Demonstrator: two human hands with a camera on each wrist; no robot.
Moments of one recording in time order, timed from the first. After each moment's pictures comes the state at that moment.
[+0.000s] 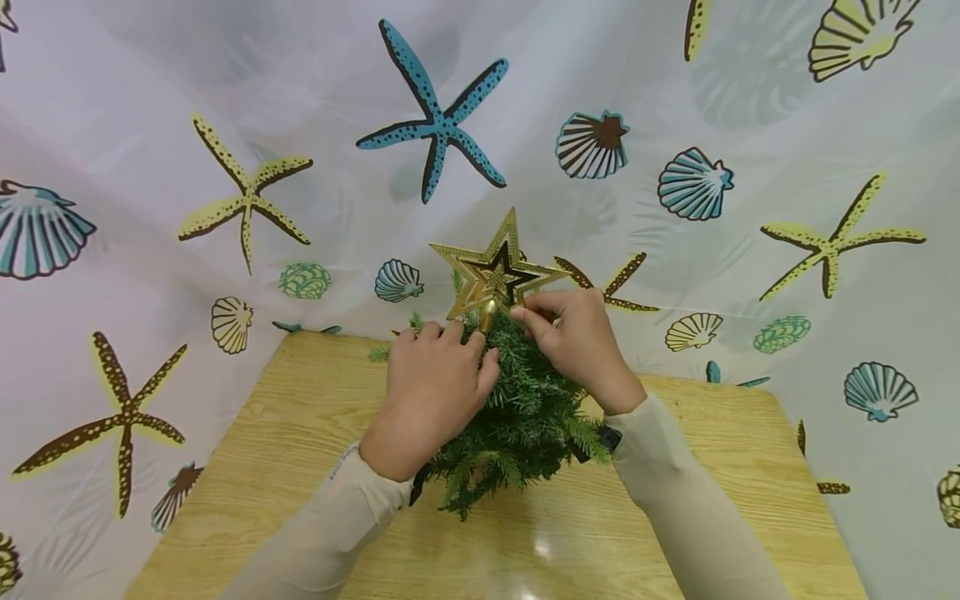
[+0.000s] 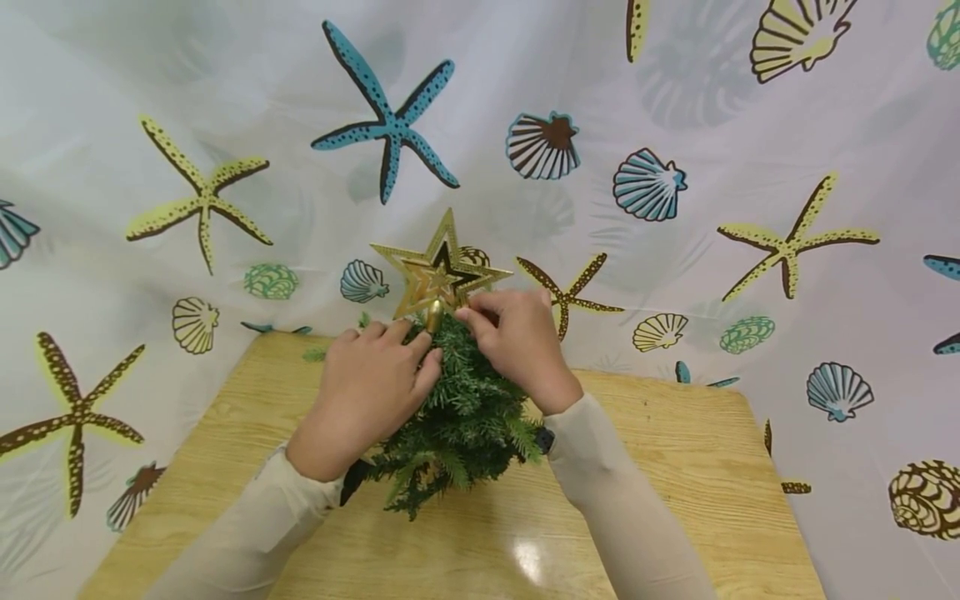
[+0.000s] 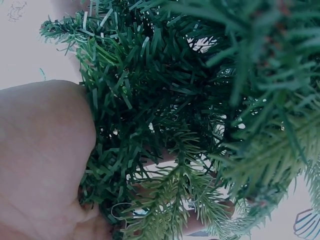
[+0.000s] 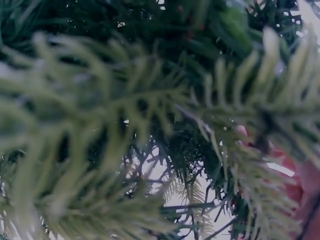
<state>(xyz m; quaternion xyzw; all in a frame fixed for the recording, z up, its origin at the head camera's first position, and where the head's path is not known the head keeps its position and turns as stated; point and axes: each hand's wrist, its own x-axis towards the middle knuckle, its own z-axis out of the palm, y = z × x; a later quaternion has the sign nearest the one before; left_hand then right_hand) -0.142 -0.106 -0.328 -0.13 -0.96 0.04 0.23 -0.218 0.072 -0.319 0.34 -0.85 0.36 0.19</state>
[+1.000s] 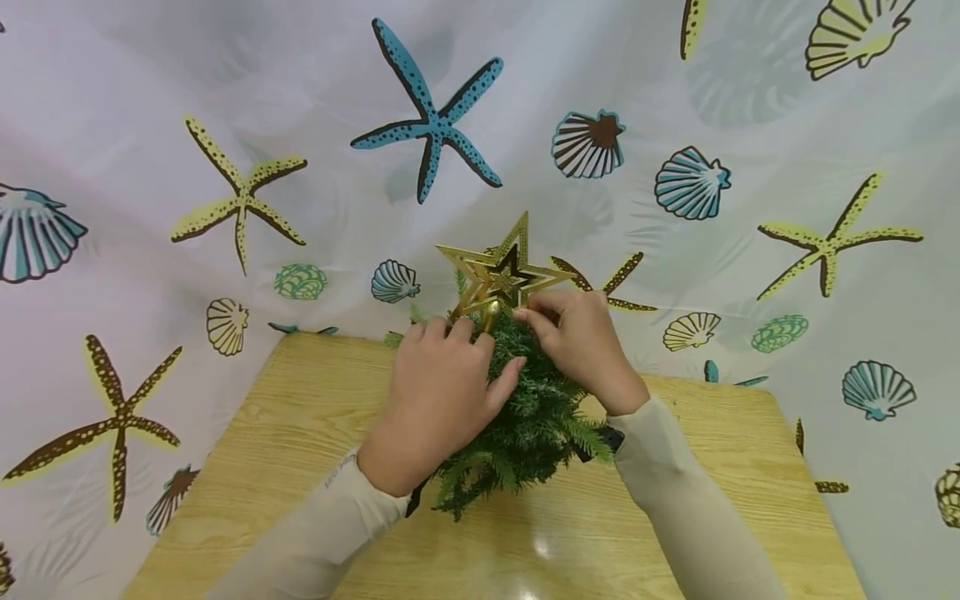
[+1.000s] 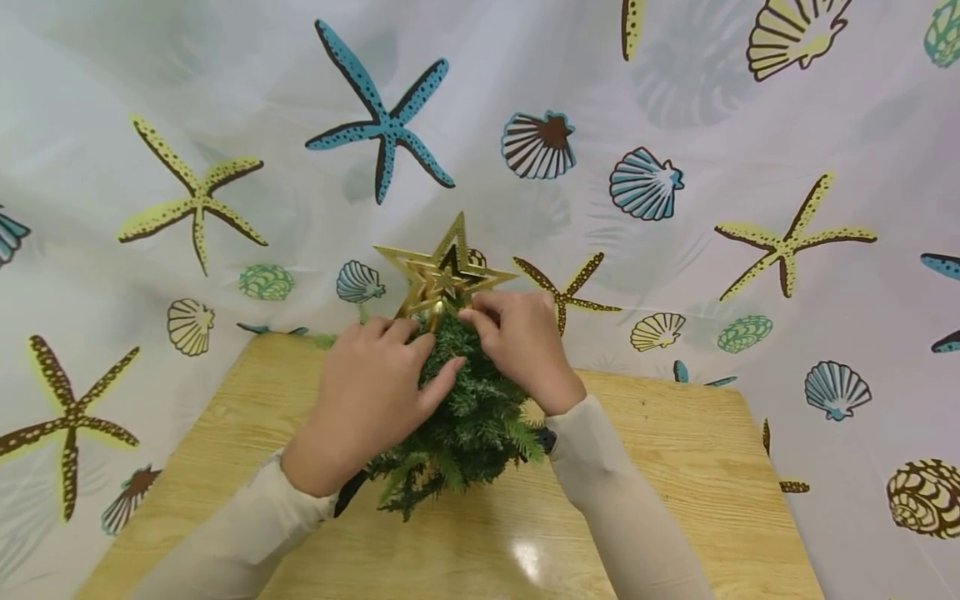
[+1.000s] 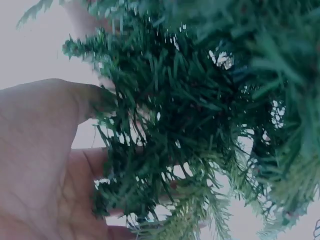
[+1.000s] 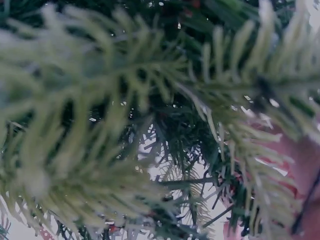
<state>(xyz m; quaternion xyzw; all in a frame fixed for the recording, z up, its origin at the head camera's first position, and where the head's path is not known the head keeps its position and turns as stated) -0.137 -0.097 -0.317 -0.18 -0.93 -0.01 0.32 -0.218 0.078 -0.318 0.33 -0.87 0.31 0.19</state>
